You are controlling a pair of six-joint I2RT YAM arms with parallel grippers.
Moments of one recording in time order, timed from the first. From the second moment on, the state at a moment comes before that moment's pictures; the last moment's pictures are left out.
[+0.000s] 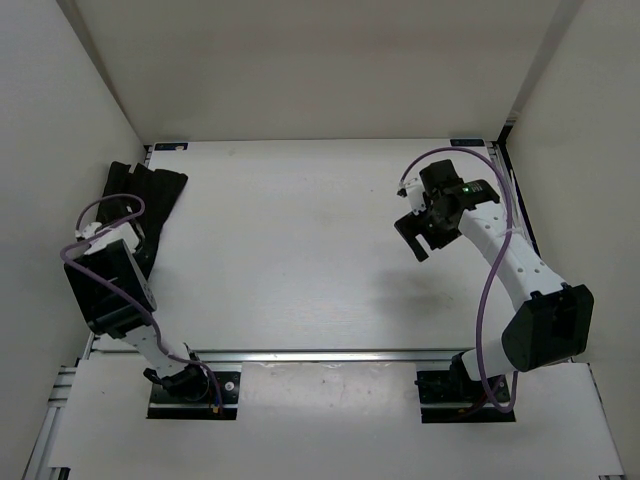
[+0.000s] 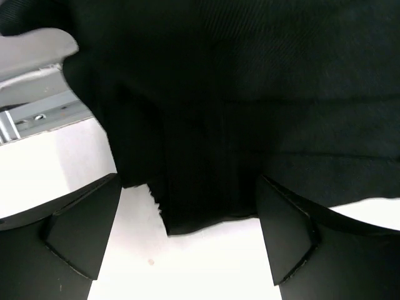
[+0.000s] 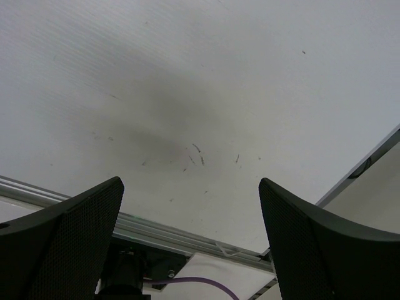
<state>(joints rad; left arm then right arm) 0.47 1.68 1.03 -0.52 -0.52 -0.67 0.34 1.45 1.33 -1.11 0.05 -0.31</state>
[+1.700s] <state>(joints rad) -0.74 1.23 1.05 -0.69 -0.30 -0.49 0.22 1.55 1.28 -0.70 -0.59 -0.51</state>
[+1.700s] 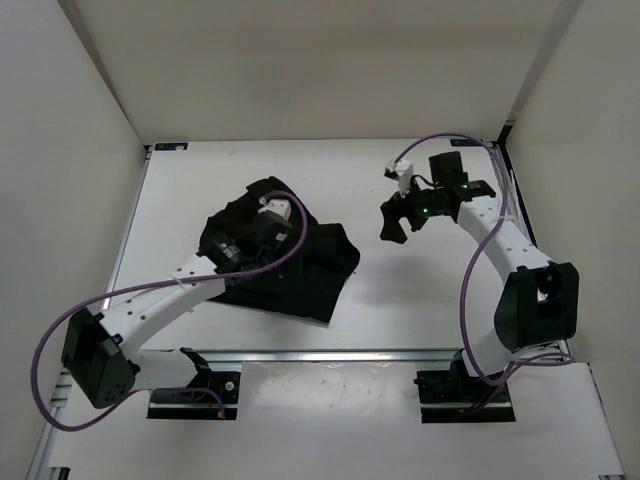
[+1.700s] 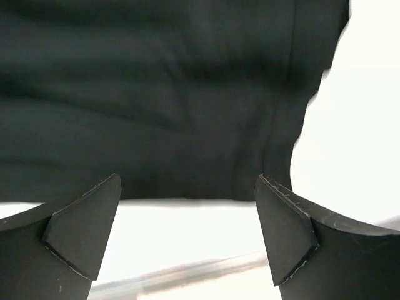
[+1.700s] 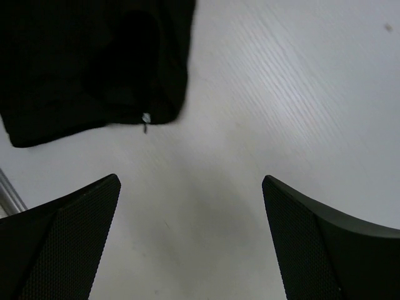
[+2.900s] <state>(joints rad) -0.51 1.27 0.61 -0.30 0.13 -0.76 0.39 1.75 1.07 0.07 -0.57 -0.29</state>
